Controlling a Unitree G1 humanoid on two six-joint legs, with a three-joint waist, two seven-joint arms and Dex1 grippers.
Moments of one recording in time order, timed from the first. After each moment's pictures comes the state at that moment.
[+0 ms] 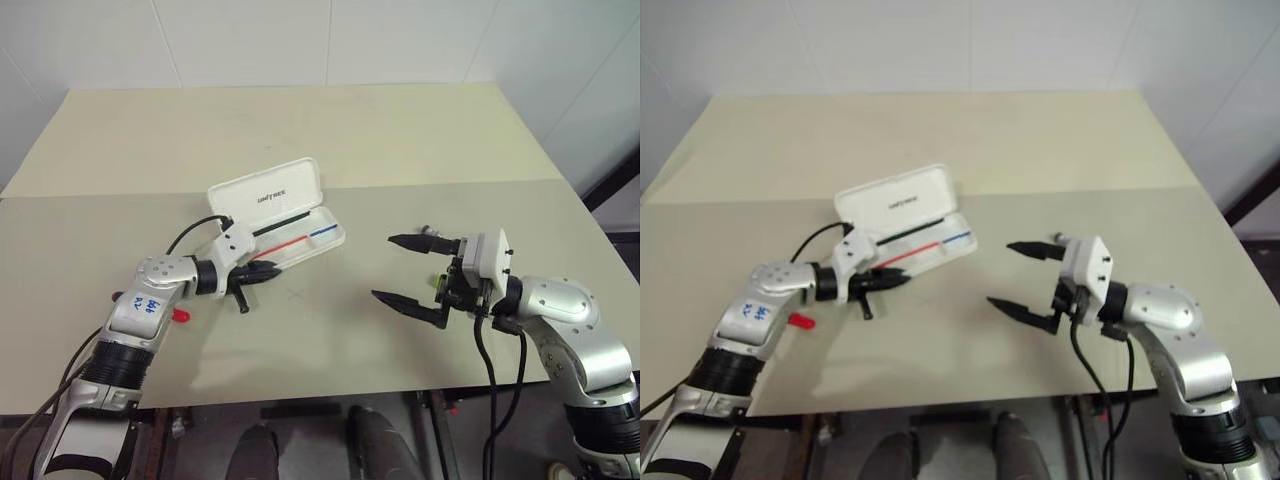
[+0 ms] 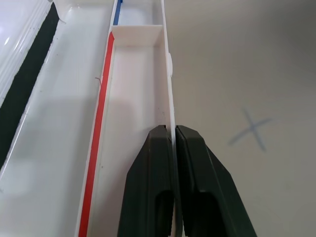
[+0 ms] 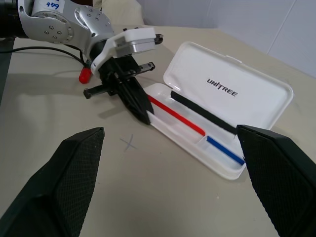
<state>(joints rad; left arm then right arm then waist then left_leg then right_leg) -0.50 0.63 -0.13 0.11 -0.20 0.36 -0.96 -0.26 -0.65 -0.05 -0.35 0.51 0.23 0.99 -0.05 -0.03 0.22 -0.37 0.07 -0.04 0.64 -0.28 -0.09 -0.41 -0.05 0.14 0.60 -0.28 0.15</state>
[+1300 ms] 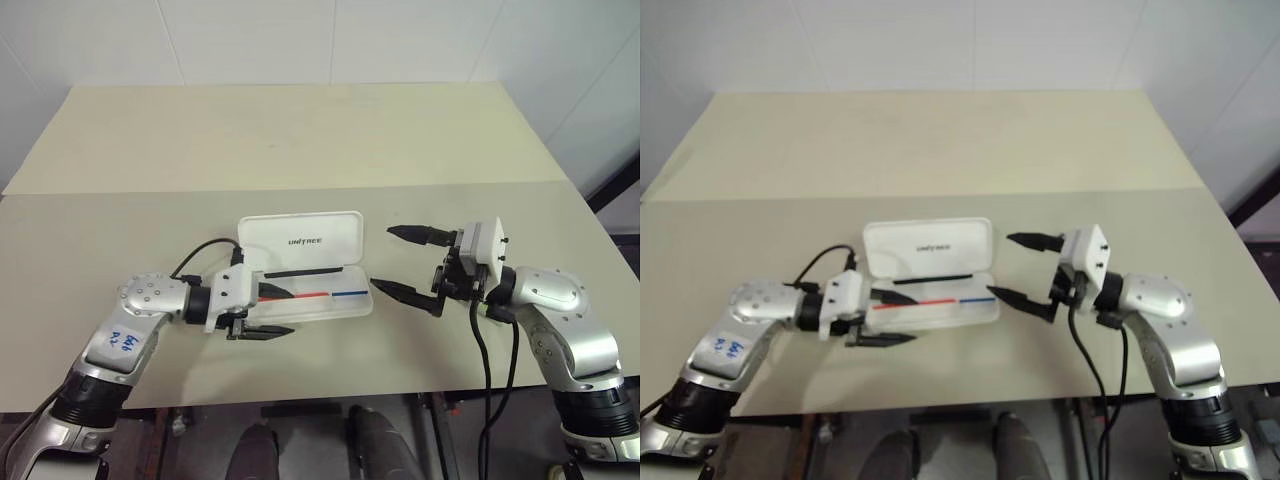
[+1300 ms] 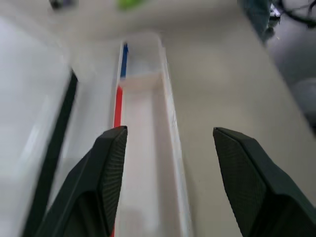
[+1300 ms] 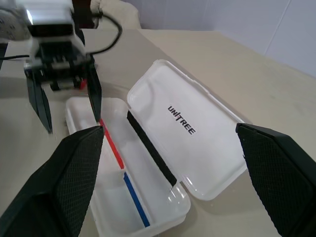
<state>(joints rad) -0.30 0.73 -0.05 -0.22 -0.34 0.19 -1.17 -0.34 -0.59 -0.01 -0.24 0.49 0.21 1.01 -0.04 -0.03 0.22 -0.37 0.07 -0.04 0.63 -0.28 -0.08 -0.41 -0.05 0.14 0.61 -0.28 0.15</state>
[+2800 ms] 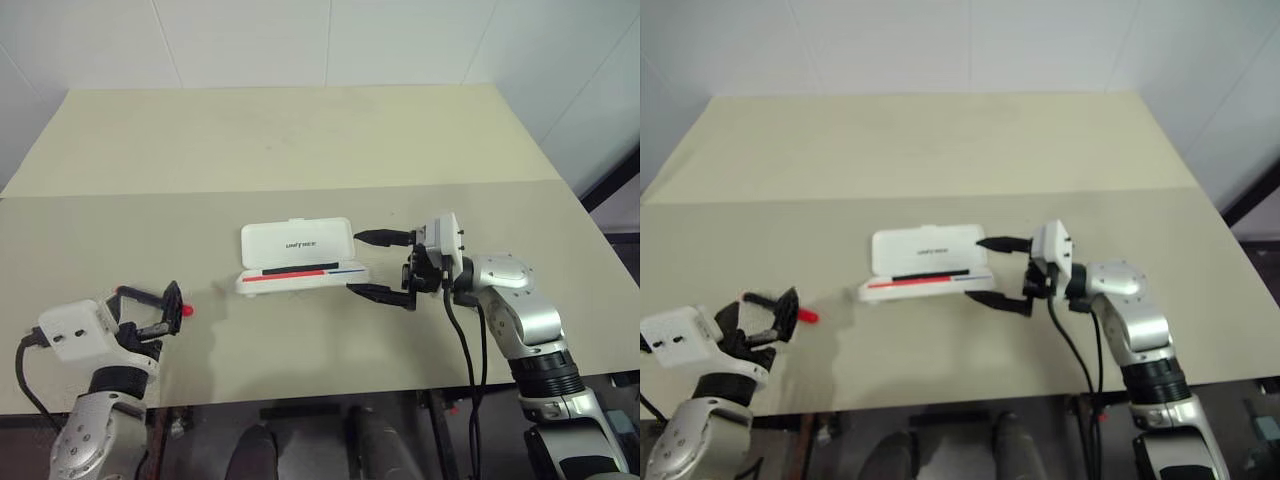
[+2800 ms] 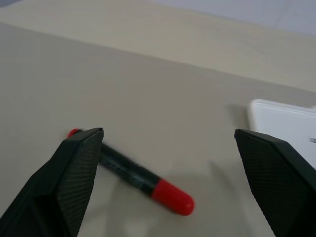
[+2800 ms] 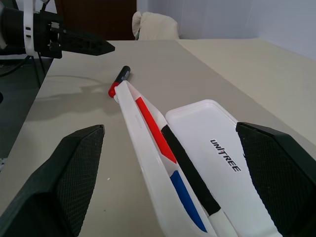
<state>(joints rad) 0.31 0.07 0.45 -0.95 -0.52 0.72 0.30 -0.49 -0.49 0.07 0.01 0.46 0.13 1.19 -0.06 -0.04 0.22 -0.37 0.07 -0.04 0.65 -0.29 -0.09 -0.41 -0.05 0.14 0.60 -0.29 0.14</state>
